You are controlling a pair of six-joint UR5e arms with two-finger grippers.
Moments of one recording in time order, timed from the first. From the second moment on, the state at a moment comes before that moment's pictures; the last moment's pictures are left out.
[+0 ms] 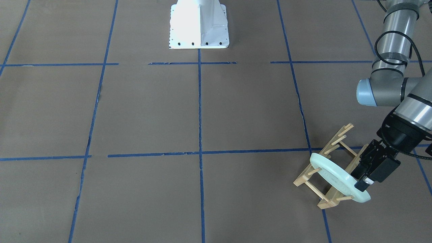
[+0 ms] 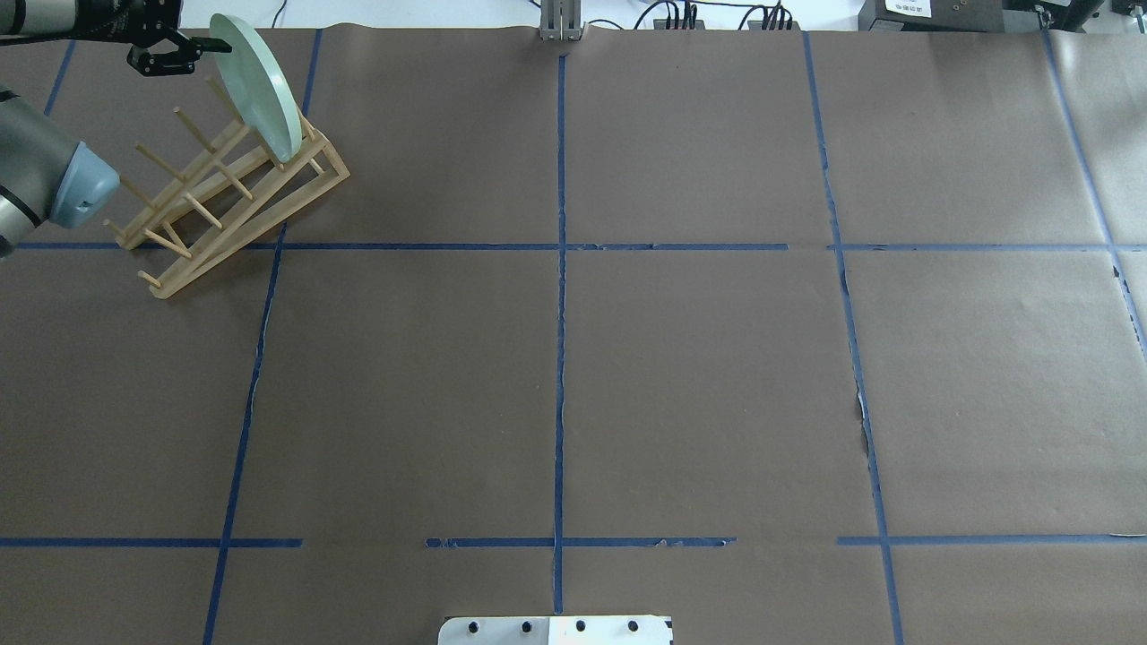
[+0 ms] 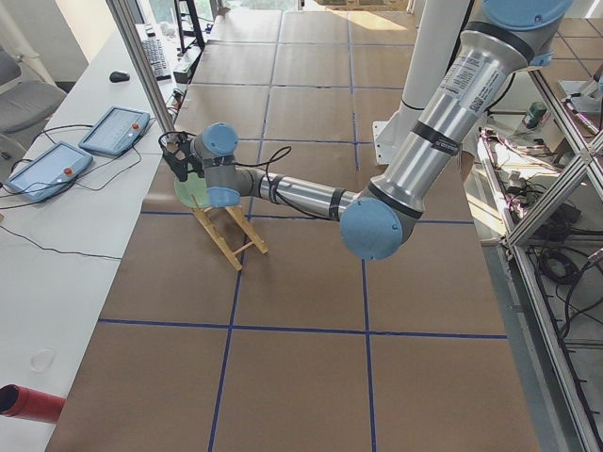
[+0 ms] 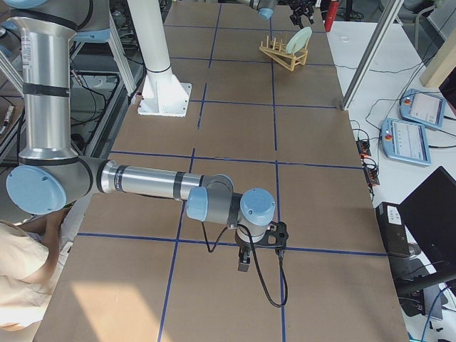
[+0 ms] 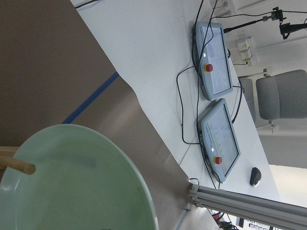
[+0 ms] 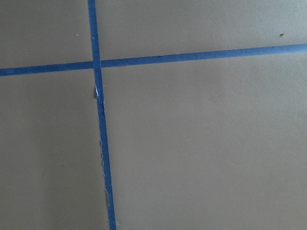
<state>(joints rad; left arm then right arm) -1.14 -2.10 -1.22 -2.80 -2.06 -2.04 1.62 -1.62 1.56 -1.62 2.32 -0.02</state>
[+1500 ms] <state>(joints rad) -1.18 -2.16 -1.49 -2.52 -2.24 -2.17 1.62 -1.62 1.56 -1.62 2.32 -0.02</state>
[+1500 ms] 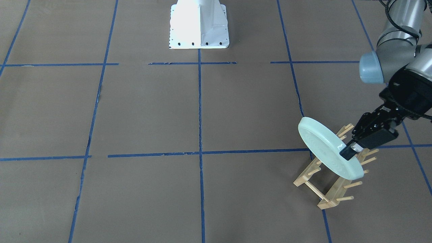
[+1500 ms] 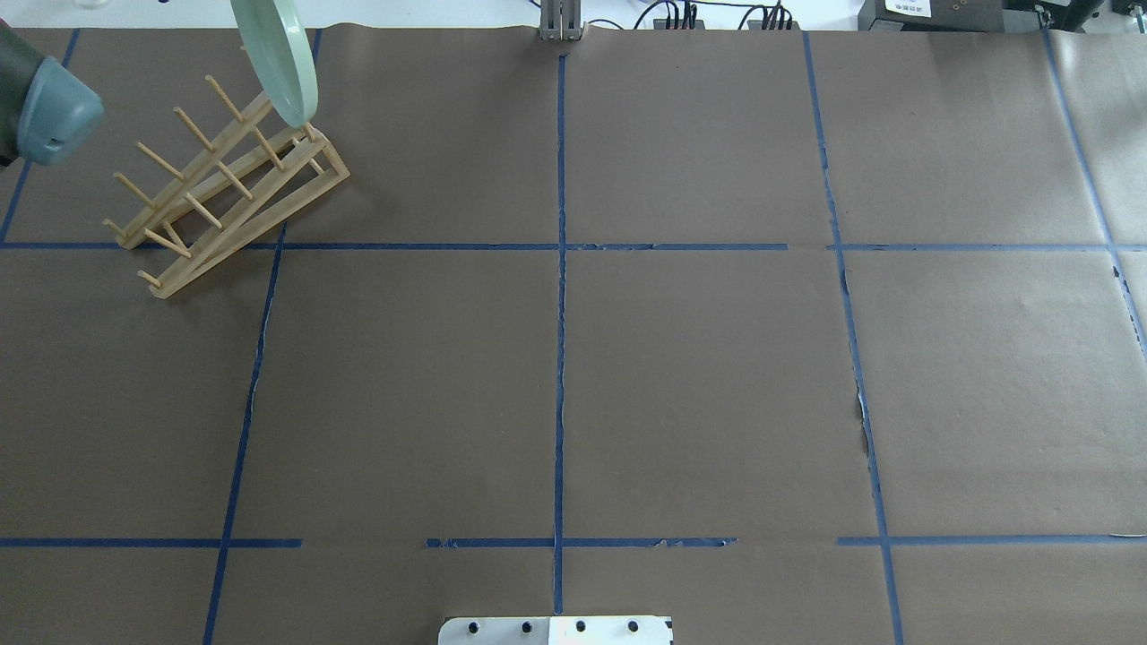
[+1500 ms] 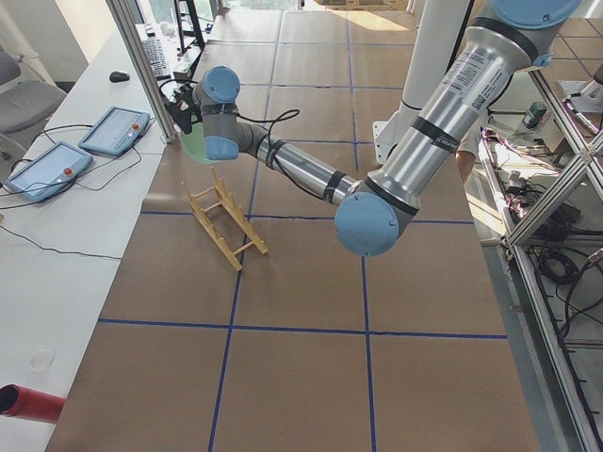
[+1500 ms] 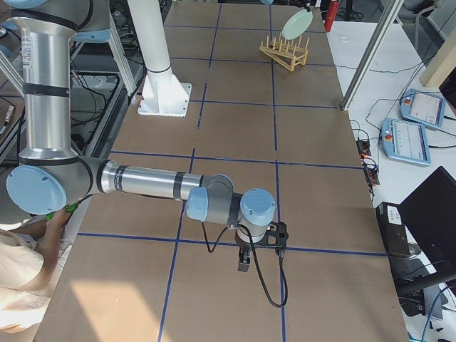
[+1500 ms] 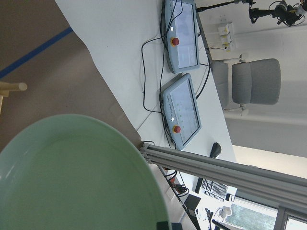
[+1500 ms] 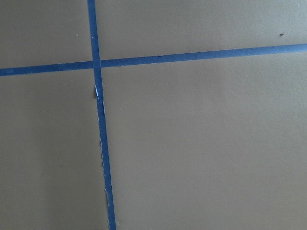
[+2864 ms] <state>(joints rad) -0.55 -2.48 -1.37 -1.31 -1.76 -1.66 1.62 -1.62 1.56 -1.62 2.32 -0.02</state>
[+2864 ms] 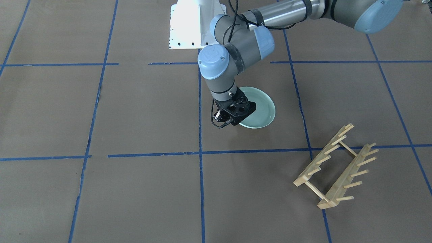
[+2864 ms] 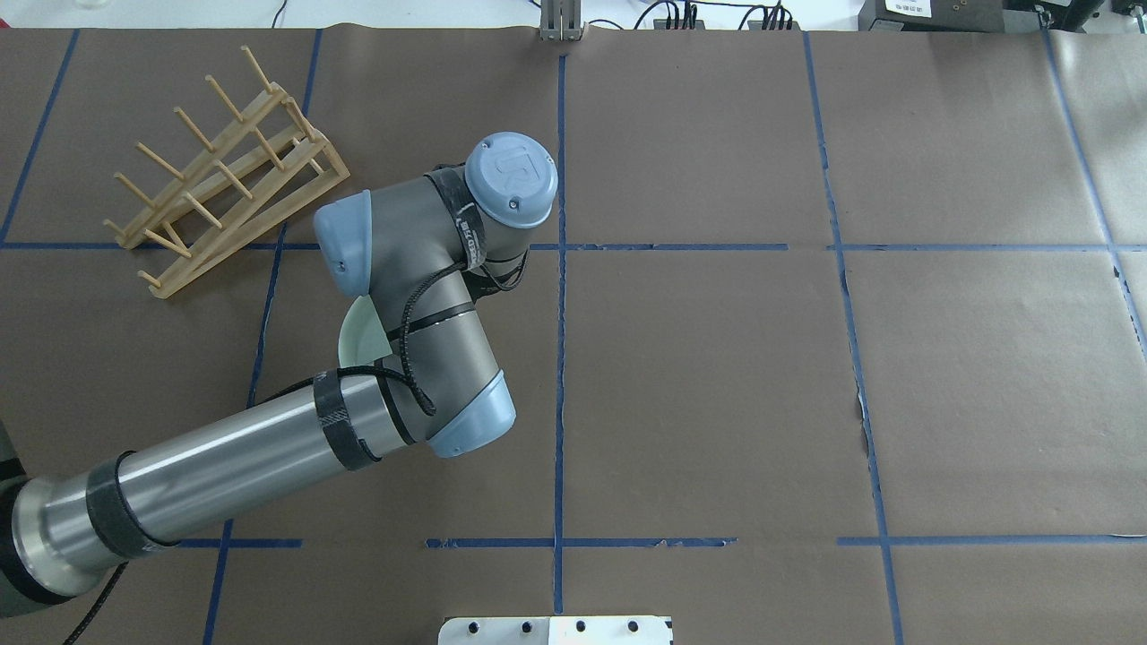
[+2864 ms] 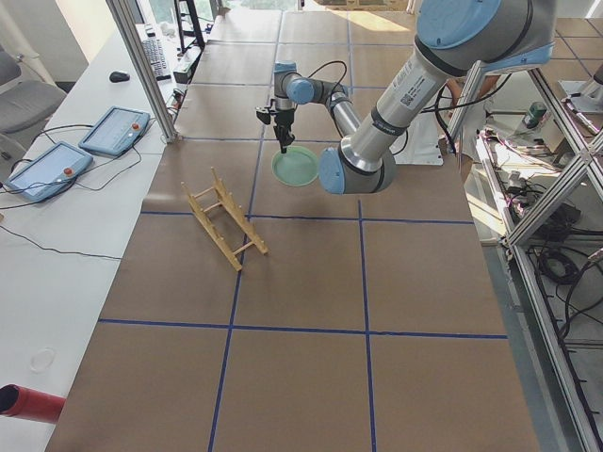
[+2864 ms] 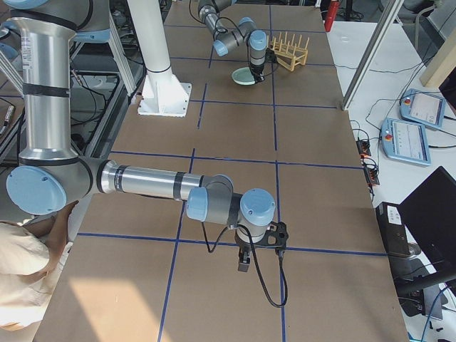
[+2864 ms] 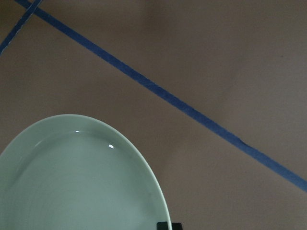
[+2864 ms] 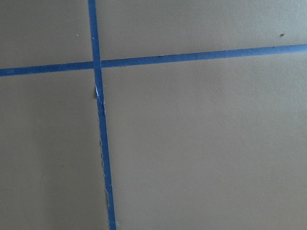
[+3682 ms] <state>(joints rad) -0.63 -2.33 -1.71 -1.29 -1.77 -1.32 1.62 -1.62 1.56 -1.62 2.32 -0.02</state>
